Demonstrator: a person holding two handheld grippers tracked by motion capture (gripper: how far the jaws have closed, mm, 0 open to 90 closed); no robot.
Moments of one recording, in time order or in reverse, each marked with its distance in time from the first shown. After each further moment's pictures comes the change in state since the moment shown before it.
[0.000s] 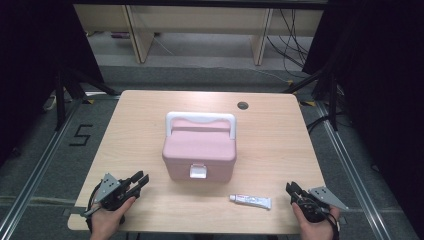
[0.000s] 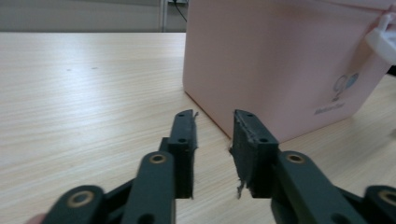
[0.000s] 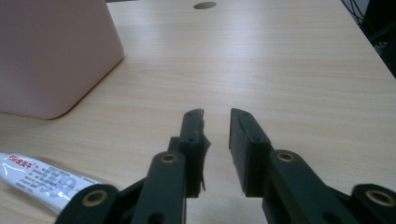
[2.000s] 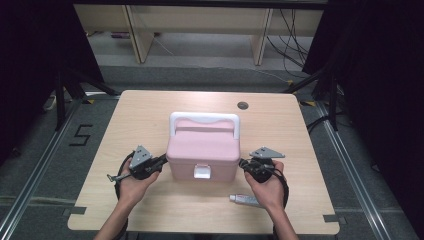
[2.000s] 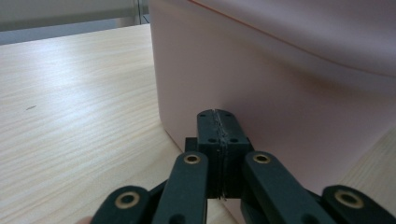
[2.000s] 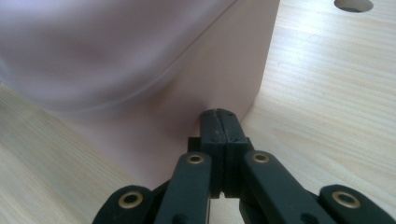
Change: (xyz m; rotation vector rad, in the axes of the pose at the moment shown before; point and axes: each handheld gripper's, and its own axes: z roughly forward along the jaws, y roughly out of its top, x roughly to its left) left arm -0.014 0.046 0.084 0.138 -0.051 0.077; right arm 0.099 0.079 0.094 0.217 0.230 -0.202
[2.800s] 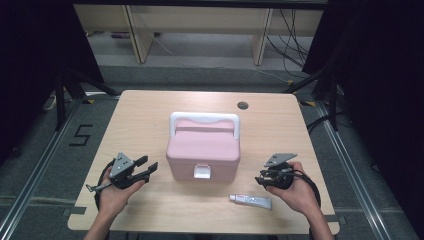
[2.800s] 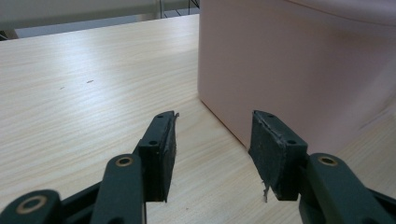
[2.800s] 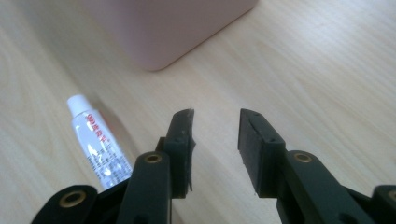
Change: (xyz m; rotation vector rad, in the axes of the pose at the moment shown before) left arm 0.017 -0.014 -0.043 -0.006 0.052 0.012; right arm -0.040 -0.016 -0.035 0.292 0.087 -0.256
